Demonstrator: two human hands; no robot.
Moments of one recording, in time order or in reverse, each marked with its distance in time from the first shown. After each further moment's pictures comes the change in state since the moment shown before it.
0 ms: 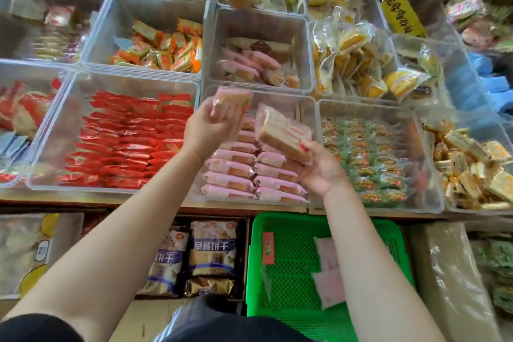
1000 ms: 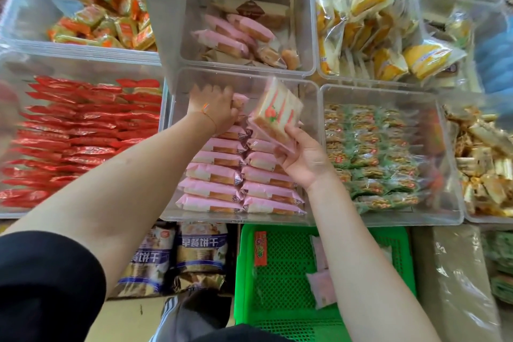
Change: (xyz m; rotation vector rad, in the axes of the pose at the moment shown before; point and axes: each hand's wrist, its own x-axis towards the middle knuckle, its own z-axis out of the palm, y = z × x) left_hand 0.119 -0.047 0.088 1.226 -0.365 0.259; right_hand 0.080 0.000 -0.013 0.060 0.061 0.068
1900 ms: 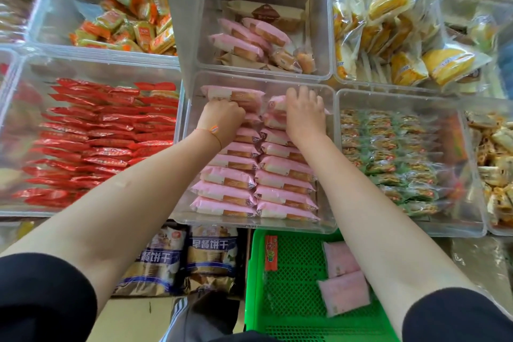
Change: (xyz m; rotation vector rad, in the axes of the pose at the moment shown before) left_hand -0.031 -0.002 -0.011 0.200 0.054 0.159; right_hand 0.073 -0.021 0.041 -2.286 0.415 -0.701
